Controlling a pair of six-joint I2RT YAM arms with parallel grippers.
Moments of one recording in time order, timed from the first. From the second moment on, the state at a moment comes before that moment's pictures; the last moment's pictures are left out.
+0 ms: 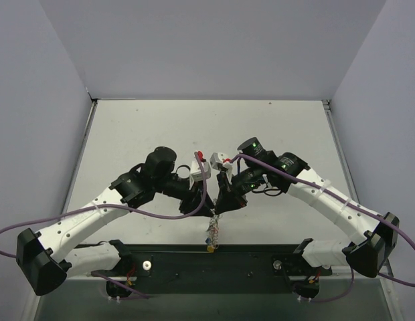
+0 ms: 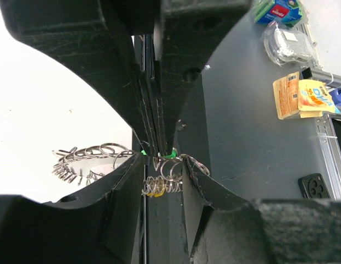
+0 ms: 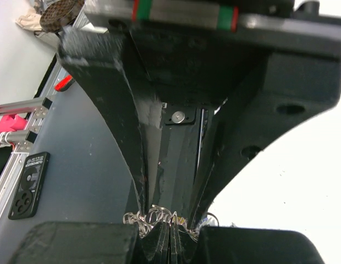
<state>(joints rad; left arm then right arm) -0.81 1.11 0.97 -0.37 0.88 -0.01 0.79 1.27 1.19 -0.82 -0.90 -0.38</state>
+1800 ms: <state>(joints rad) -0.86 1.07 0.89 -0.29 0.64 -0.02 0.72 0.95 0.91 -0.28 -0.51 0.11</state>
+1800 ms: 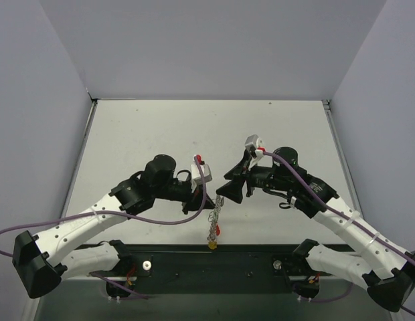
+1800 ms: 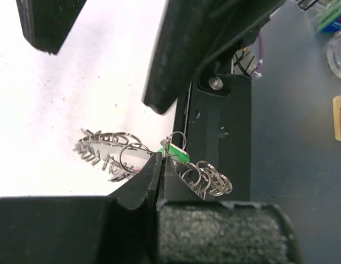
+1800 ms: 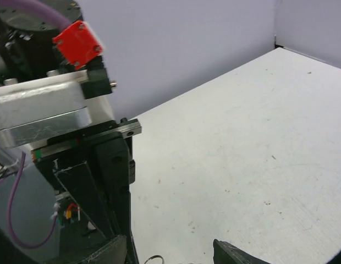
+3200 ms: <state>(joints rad) -0.86 0.85 0.65 0.18 0.35 -0.25 0.71 0.98 0.89 -0.21 -0.56 0.31</state>
